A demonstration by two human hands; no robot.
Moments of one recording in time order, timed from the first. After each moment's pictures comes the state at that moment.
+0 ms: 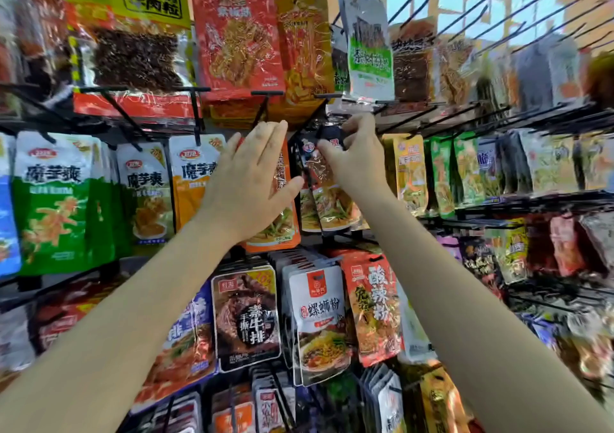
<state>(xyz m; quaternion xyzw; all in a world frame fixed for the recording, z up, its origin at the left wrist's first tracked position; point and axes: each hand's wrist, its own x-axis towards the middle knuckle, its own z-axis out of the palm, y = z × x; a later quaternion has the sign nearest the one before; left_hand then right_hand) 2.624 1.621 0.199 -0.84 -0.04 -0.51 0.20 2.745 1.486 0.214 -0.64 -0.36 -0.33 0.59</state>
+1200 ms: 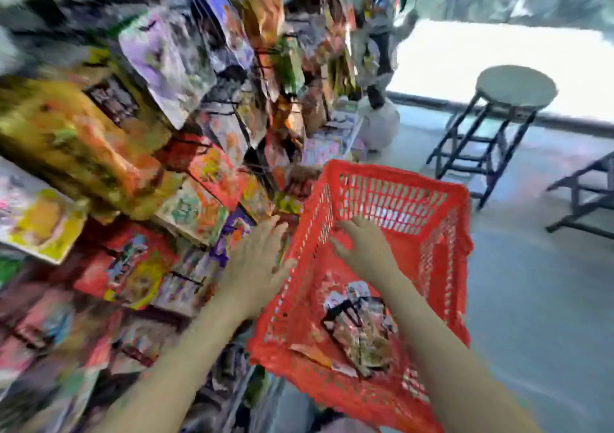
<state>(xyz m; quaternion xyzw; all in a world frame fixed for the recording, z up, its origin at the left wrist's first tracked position) 2.733 1.351 -0.349 -0.96 0.24 0.03 -0.12 2.714 1.115 -0.407 -0.95 0.01 -0.03 0.30</state>
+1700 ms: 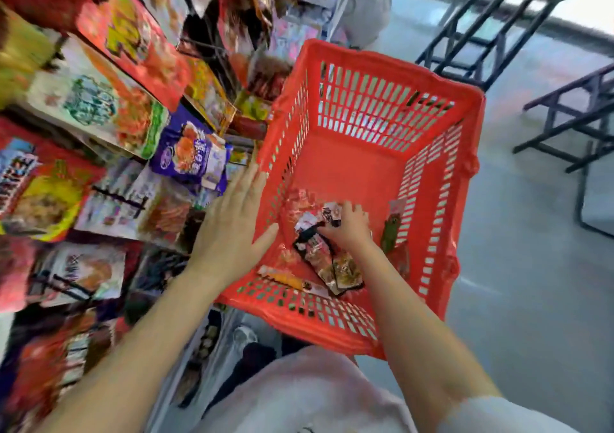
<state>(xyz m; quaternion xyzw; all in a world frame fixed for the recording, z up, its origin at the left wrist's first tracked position) 2.699 1.352 -0.427 -0.96 0.25 0.07 -0.12 2.672 1.117 -0.540 -0.89 0.25 0.26 0.29</state>
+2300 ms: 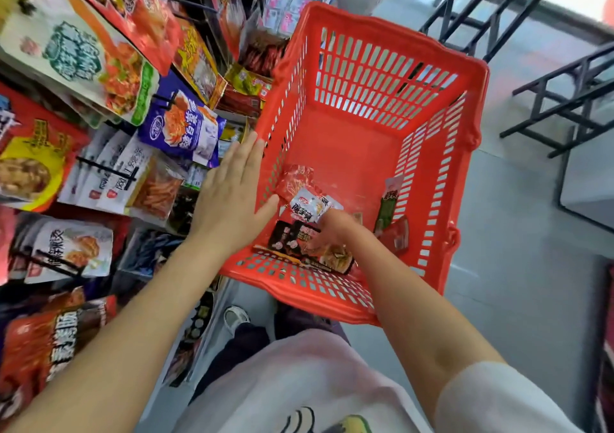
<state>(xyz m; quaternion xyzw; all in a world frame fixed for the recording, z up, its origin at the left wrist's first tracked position) 2.696 1.347 -0.414 -0.96 0.20 0.14 -0.13 2.657 1.138 -0.539 -0.85 0.12 0.48 0.18</state>
